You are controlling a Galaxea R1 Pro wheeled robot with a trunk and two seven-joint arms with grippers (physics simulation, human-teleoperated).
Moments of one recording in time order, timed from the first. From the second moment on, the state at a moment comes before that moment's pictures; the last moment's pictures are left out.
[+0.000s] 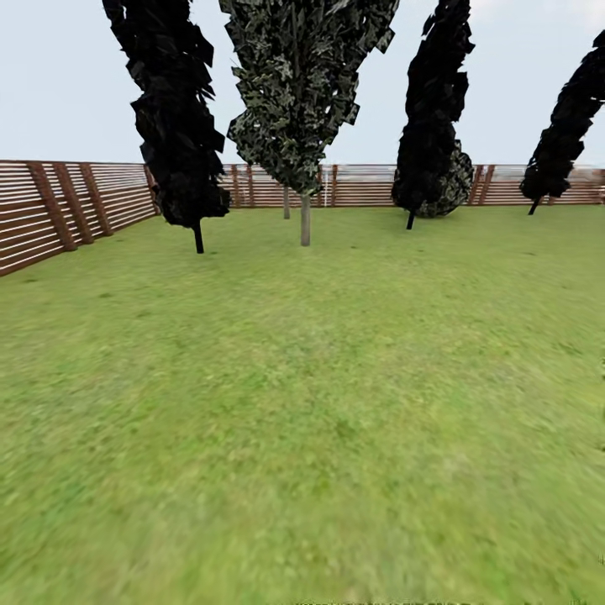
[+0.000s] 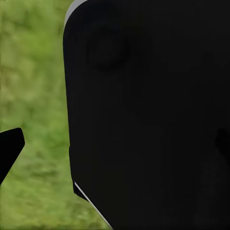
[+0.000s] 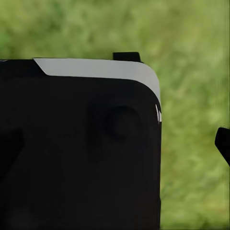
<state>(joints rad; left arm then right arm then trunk) 0.00 0.00 0.01 -0.09 0.01 -0.02 0.00 -0.09 0.00 -0.01 -0.05 -0.02 -0.10 -0.01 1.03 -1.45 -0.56</state>
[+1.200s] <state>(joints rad) 0.00 0.09 0.00 -0.09 0.00 -0.02 0.00 -0.09 0.00 -0.01 -0.06 -0.01 -0.10 -0.01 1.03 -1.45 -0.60</state>
